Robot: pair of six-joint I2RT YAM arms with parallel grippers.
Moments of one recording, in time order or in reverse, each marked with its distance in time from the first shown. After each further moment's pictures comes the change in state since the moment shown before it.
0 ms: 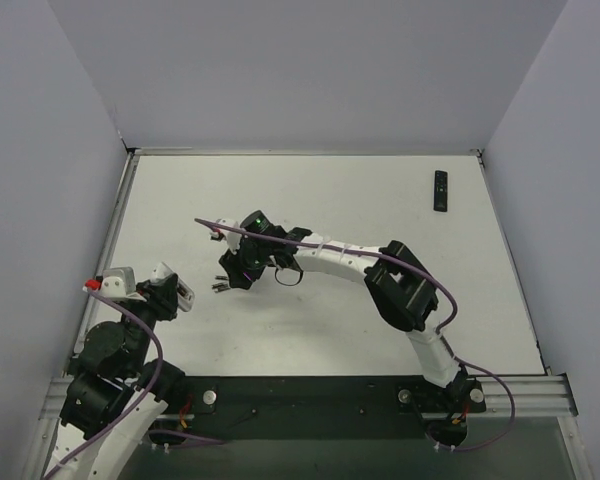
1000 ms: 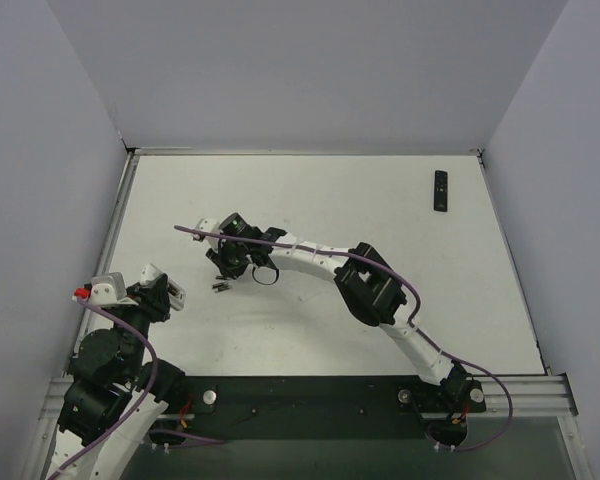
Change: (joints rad) left arm 0.001 -0.050 -0.003 -0.007 -0.094 0.022; right arm 0.043 0.295 0.363 -0.089 0.151 -0.063
